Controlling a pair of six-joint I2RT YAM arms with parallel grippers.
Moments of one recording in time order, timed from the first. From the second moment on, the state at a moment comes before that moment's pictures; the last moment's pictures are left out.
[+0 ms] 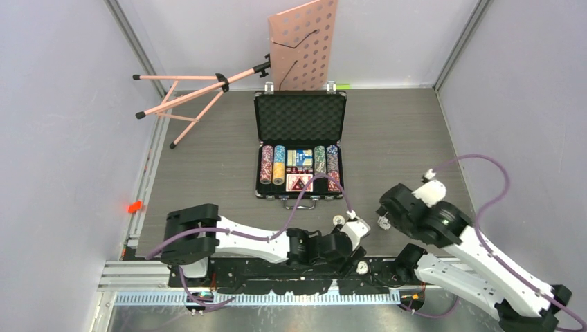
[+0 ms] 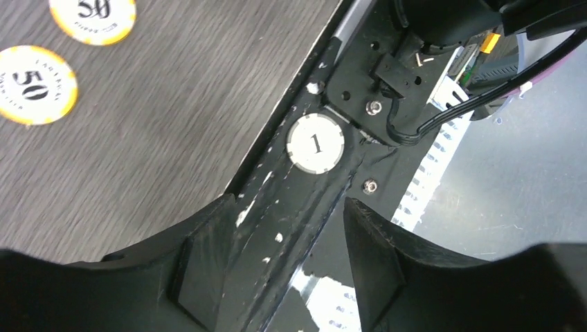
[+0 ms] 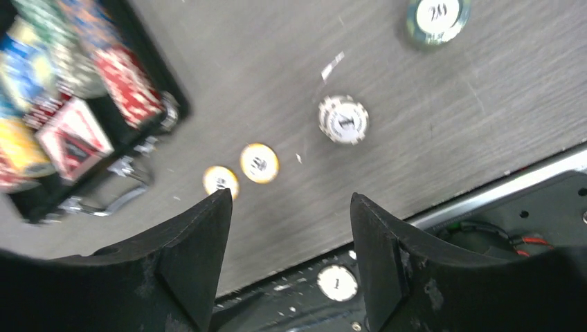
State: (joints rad) left arm -1.51 1.68 0.98 -0.02 -0.19 -0.55; right arm 0.80 0.69 0.79 -1.29 0.53 1.35
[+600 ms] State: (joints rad) left arm -1.52 1.89 1.09 0.11 0.03 -0.52; right arm 0.80 0.44 0.90 -1.44 0.78 1.39
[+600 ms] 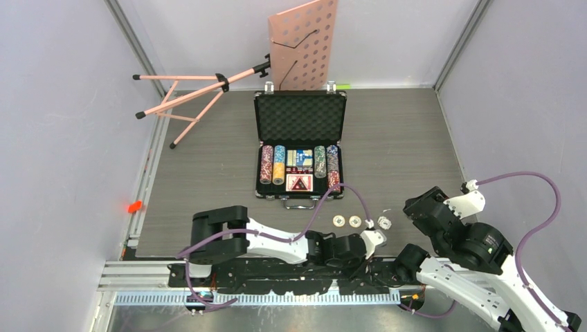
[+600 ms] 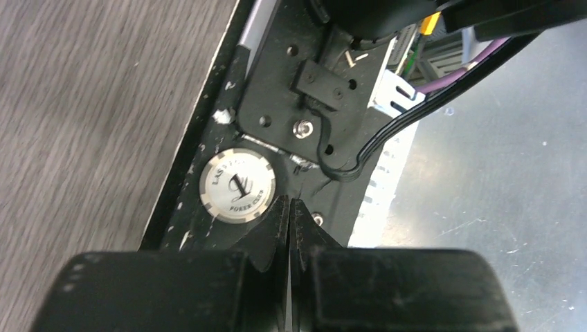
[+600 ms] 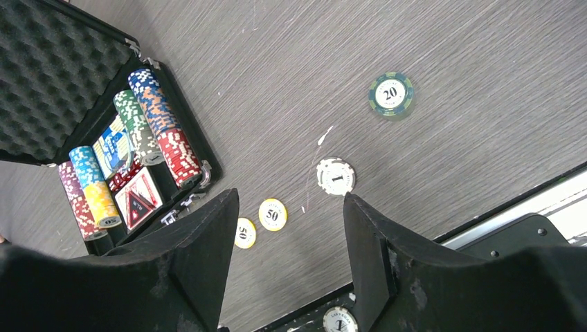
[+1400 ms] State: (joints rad) left arm -1.45 1.88 1.13 -0.06 -0.24 -0.51; right arm 0.80 0.44 0.90 -1.43 0.78 1.39
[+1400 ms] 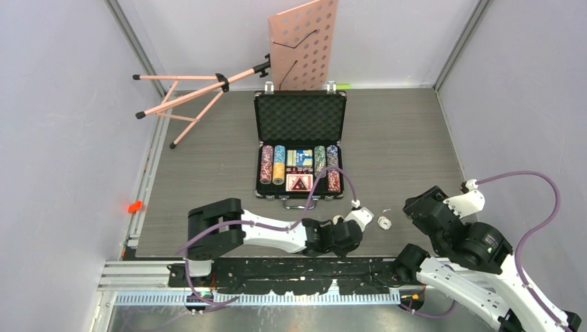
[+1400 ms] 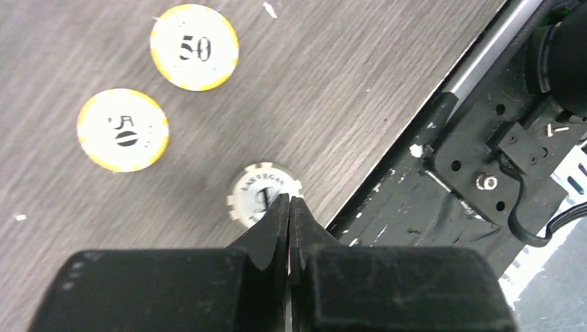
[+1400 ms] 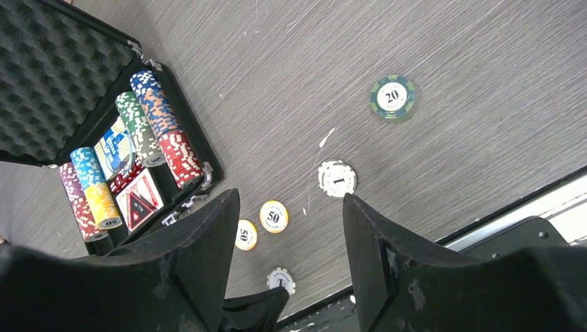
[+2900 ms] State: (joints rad) left arm -1.23 1.03 0.58 -0.23 -0.40 -0.54; right arm 0.33 1.03 0.56 -0.95 0.25 1.32
